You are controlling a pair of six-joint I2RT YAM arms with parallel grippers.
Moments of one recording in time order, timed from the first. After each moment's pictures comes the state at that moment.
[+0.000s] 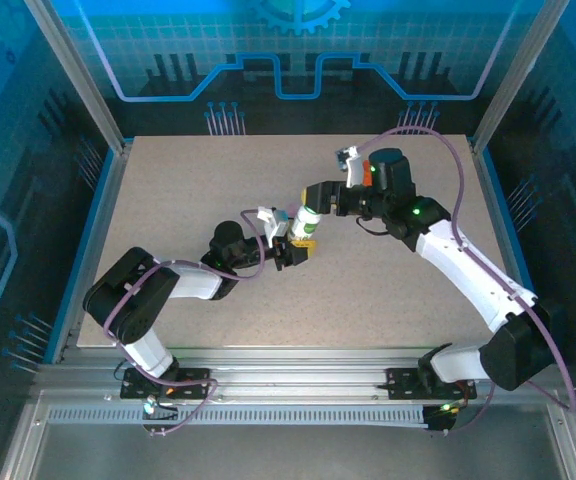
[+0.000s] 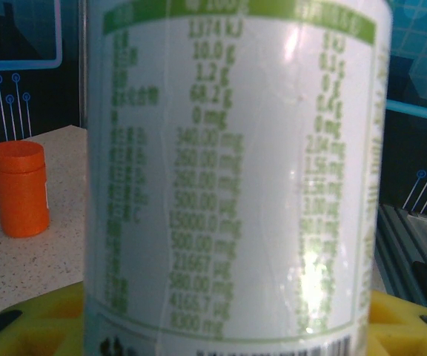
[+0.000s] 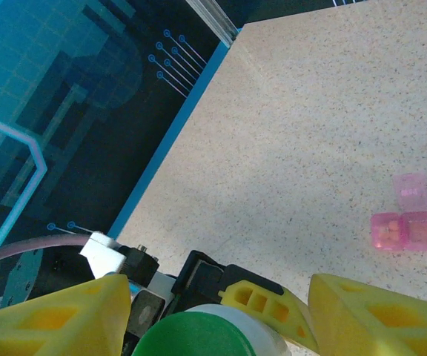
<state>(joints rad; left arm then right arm) -0.54 1.68 0.61 1.12 0.67 -0.20 0.47 1.36 1.23 -0.34 -0.50 0.51</state>
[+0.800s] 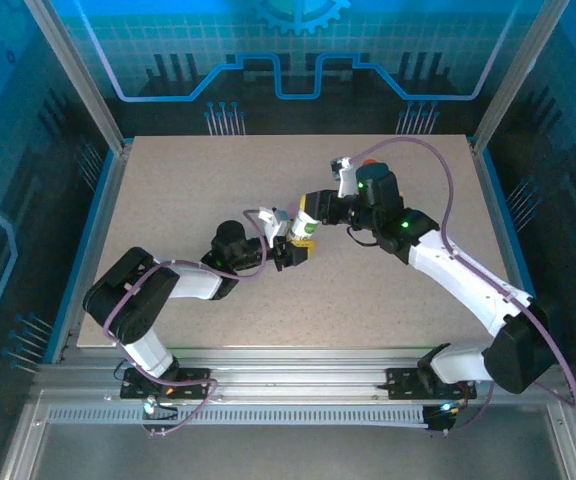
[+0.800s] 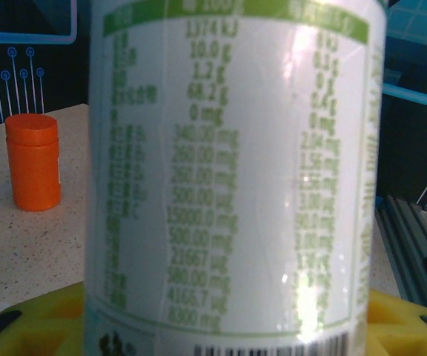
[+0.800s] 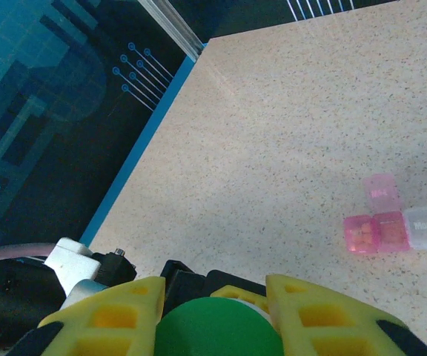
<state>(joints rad) -0.54 1.68 0.61 1.06 0.63 -0.20 0.56 1.34 1.13 -0.24 -0.29 0.54</state>
